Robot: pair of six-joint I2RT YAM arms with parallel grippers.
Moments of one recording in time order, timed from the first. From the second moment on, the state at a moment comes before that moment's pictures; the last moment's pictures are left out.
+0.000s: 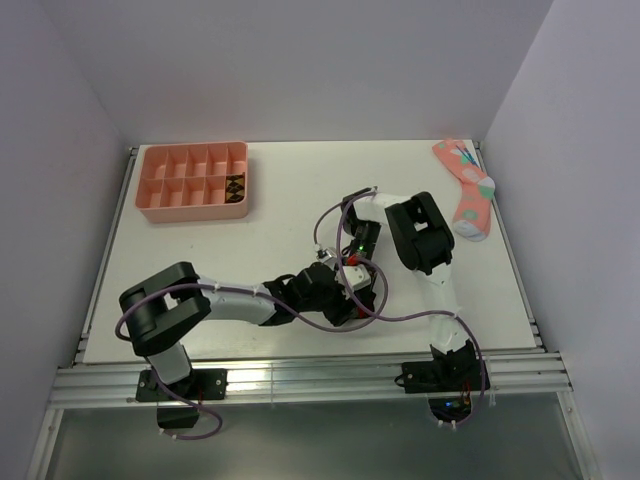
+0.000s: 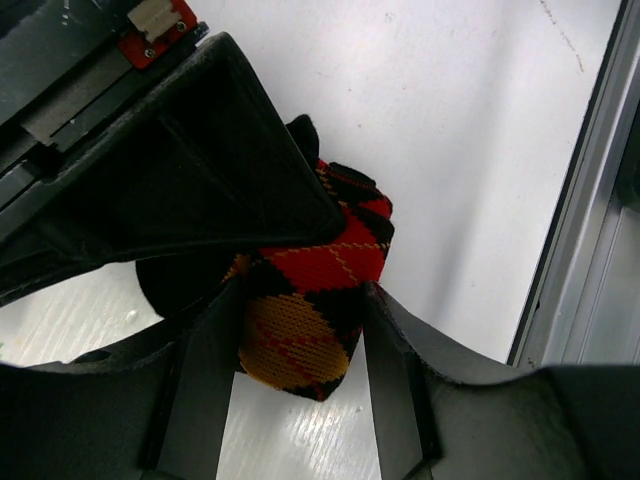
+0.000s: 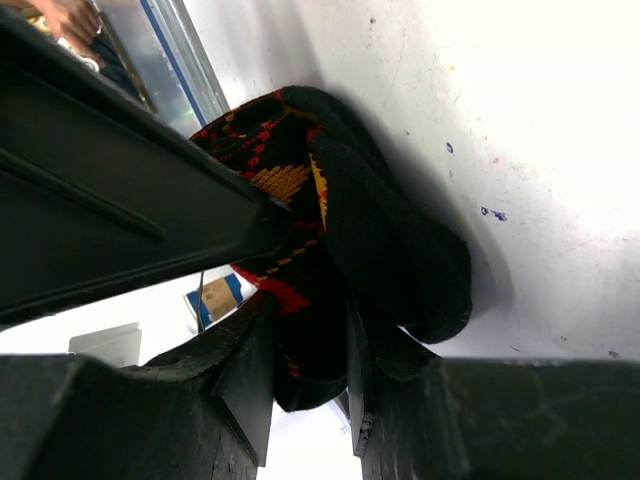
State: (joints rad) left arm -1.12 1.70 0.77 0.37 0.12 -0.07; right arm 0.45 2.33 1.57 -1.56 -0.65 -0.90
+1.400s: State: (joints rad) left arm -0.96 1.90 0.80 0.63 0.51 -0.52; right arm 0.09 1.90 1.38 -1.06 -0.70 -0.64
